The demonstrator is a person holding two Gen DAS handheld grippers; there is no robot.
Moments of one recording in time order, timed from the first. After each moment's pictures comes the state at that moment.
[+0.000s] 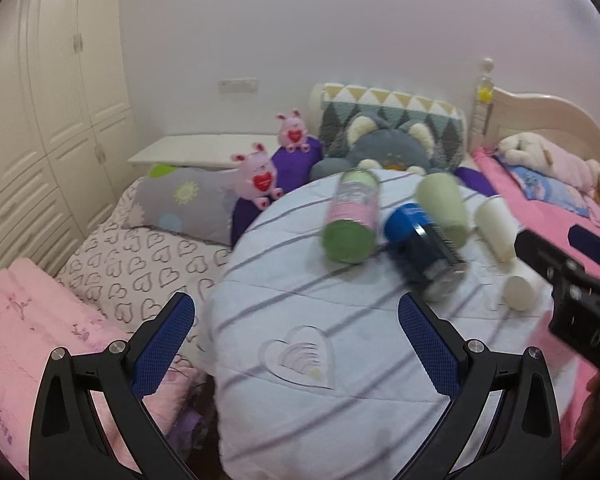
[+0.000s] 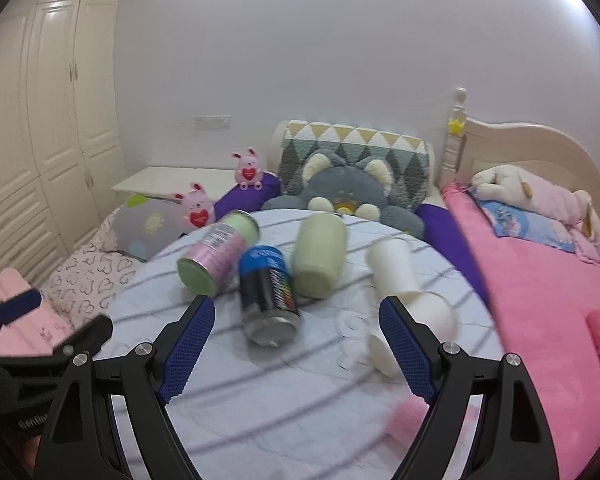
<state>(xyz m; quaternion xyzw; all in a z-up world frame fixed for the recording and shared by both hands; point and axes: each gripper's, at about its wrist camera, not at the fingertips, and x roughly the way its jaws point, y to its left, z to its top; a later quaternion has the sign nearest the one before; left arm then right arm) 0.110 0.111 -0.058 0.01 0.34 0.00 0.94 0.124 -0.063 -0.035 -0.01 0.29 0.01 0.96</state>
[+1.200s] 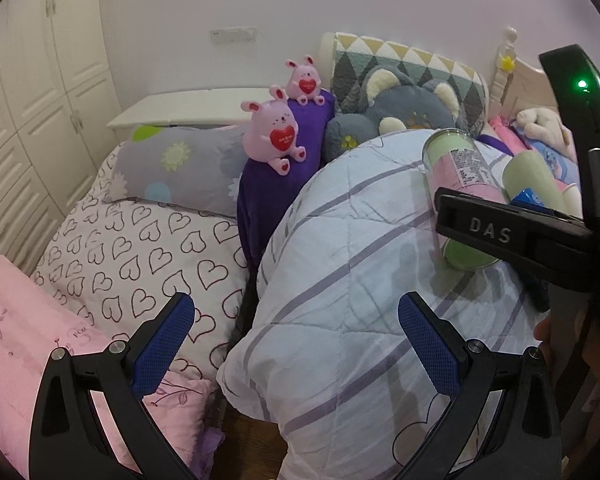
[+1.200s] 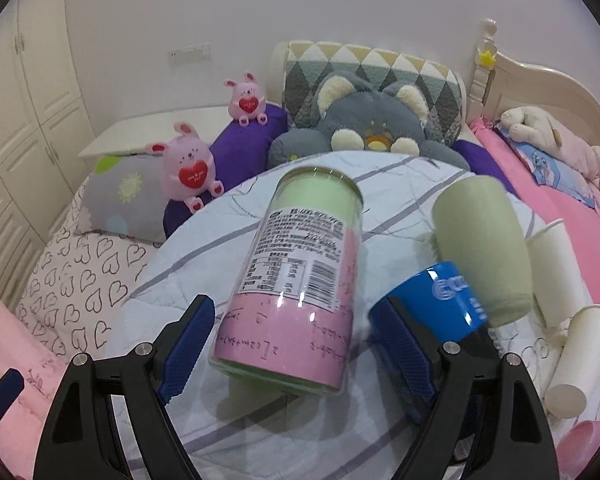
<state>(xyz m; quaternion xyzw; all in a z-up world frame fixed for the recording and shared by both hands) 0.227 0.192 -0.126 0.00 0.41 -0.04 0.91 0.287 0.041 -0.110 0.02 0.42 -0.05 0.91</state>
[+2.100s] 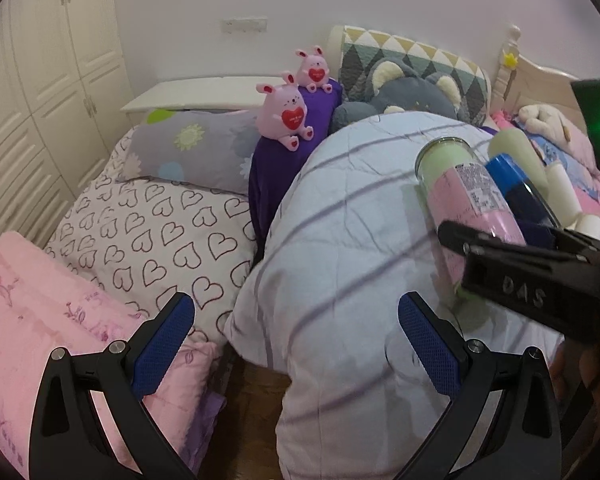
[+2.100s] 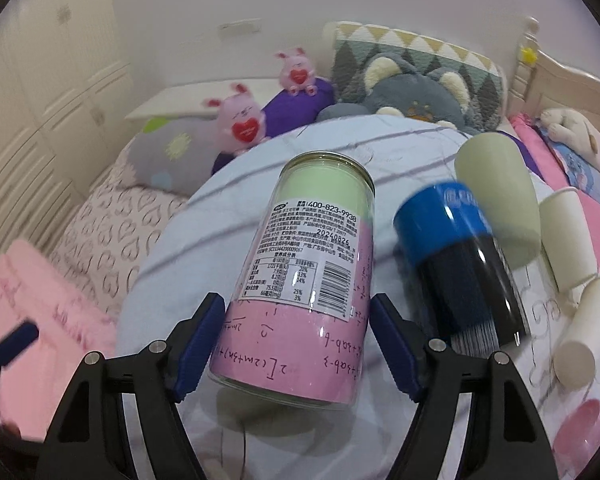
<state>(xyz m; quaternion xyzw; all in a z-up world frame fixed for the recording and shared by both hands) 0.157 0.194 -0.121 -0.01 0.43 -0.02 0.90 0.226 0.045 -0.114 0.00 0.45 0.05 0.89</state>
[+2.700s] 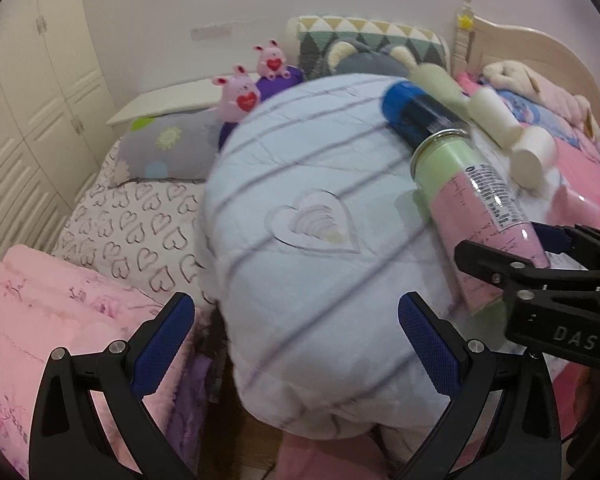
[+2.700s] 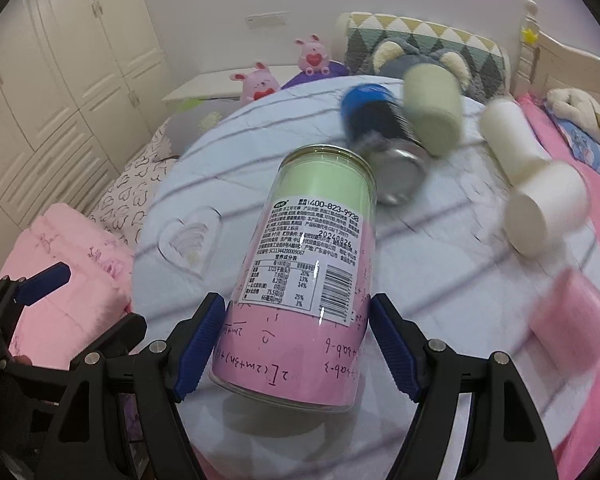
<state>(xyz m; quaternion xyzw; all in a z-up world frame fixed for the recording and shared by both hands) 0.061 0.113 -0.126 0.05 0.44 -0.05 0.90 0.117 -0.025 -0.116 0.02 0.46 0.11 0.88</state>
